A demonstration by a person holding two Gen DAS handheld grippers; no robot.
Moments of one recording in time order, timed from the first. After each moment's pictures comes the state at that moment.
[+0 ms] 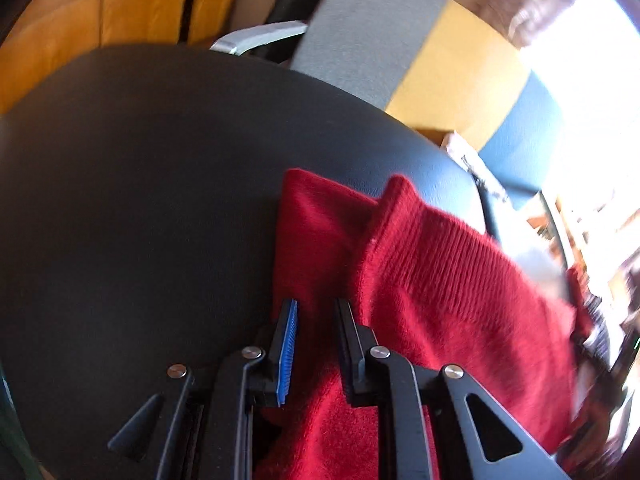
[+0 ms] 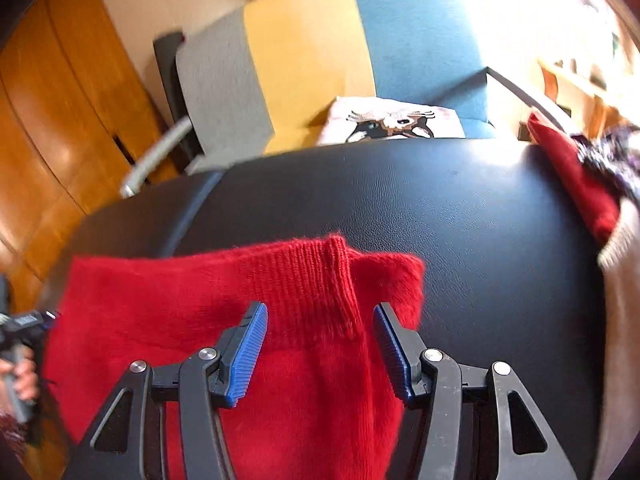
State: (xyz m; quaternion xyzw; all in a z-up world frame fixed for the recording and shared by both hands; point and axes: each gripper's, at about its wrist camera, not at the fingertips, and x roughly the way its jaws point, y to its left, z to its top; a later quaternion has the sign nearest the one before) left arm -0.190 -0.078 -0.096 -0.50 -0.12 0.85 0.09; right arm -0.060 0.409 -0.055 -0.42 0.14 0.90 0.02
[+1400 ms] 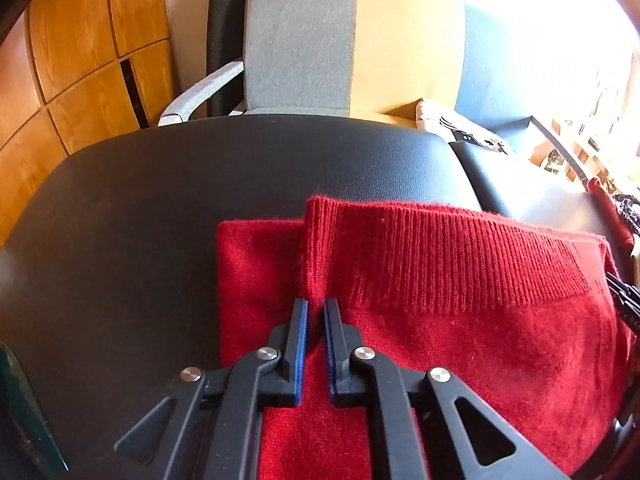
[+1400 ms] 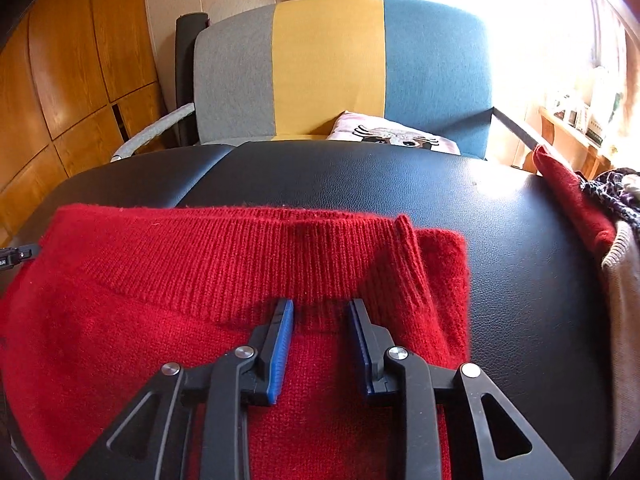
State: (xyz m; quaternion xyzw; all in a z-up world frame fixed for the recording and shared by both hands) left arm -0.195 -0.028 -0.077 -0.45 0.04 0.88 0.12; right arm -0.046 0.356 -0.075 -0.38 0.05 0.92 0.05
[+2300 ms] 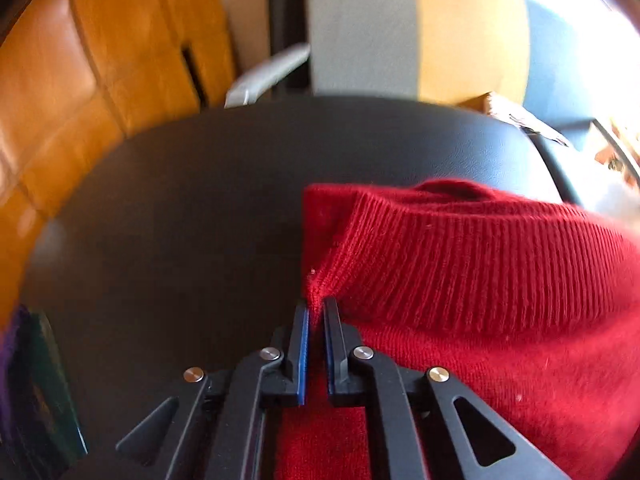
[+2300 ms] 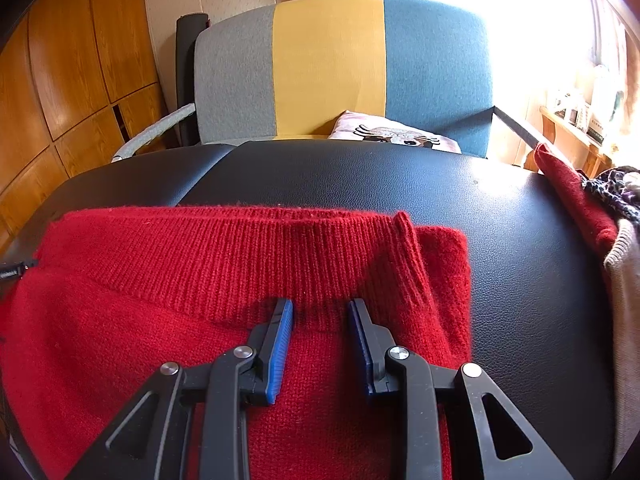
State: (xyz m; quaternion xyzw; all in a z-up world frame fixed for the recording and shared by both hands) left arm -0.182 -0.040 -0.083 -0.44 0.09 0.90 0.01; right arm -0.049 0.357 -0.077 -0.39 0.06 0.92 0.05
